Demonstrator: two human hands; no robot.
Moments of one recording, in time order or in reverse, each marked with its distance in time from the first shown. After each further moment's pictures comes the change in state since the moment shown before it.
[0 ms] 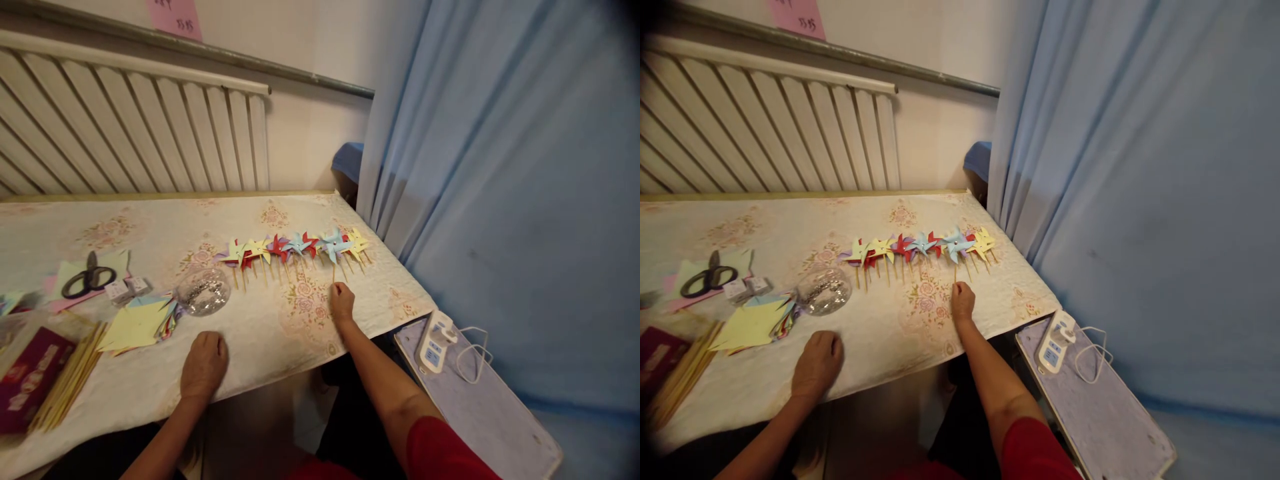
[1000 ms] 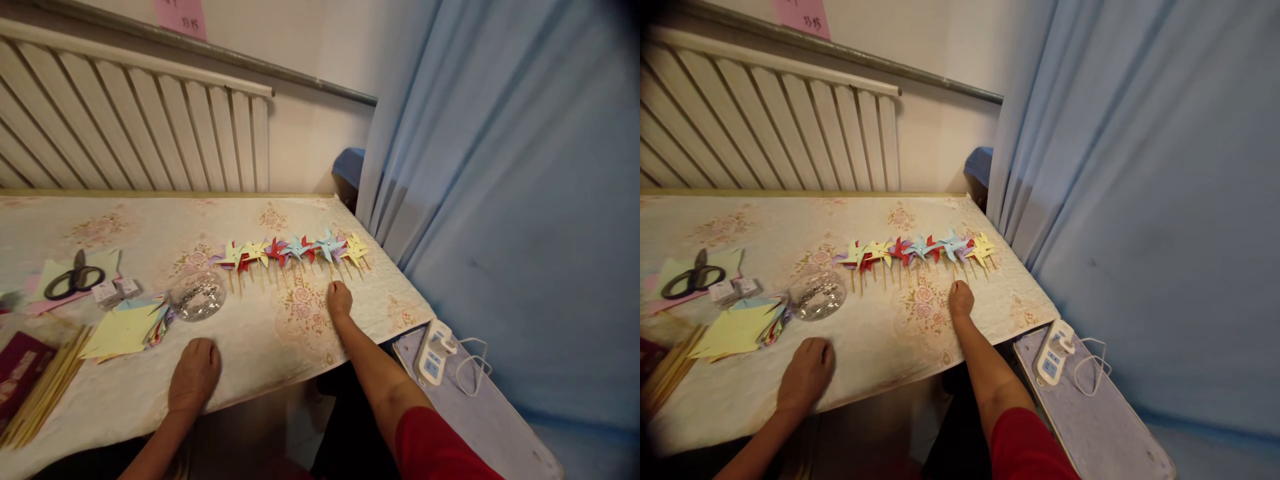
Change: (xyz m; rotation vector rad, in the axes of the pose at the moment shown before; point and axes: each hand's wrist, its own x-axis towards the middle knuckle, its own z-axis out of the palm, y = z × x) left_hand 0.000 0.001 -0.002 -0.032 0.007 0.004; right_hand 0.026 -0.003 0.011 -0.312 -0.033 0.000
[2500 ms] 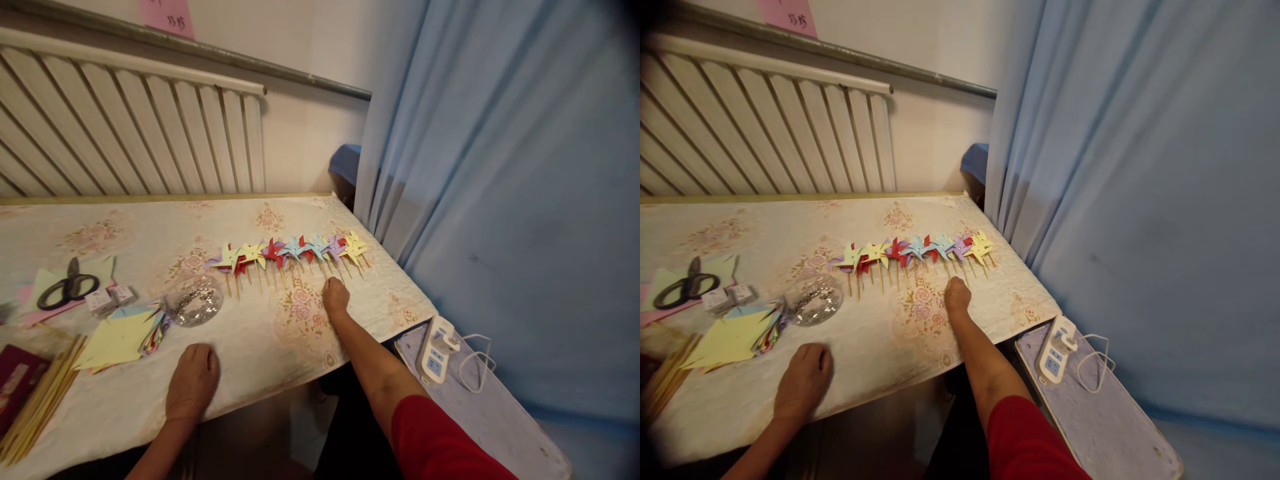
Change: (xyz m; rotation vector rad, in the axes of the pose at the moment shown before) left_hand -0.001 -0.005 0.006 -0.002 0.022 0.034; right_hand 0.011 -0.010 0.010 -0.288 -0.110 -0.043
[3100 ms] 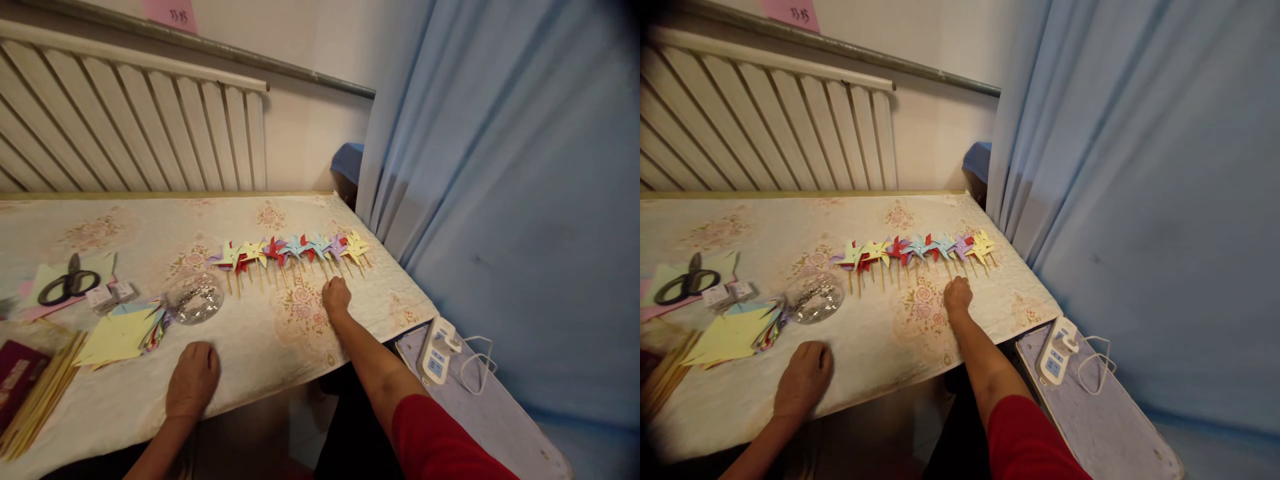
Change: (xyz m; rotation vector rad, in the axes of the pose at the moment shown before) left_hand 0.000 0.001 -0.001 0.006 0.006 0.001; right_hand -0.002 -0.004 -0.002 -0.015 0.018 0.064
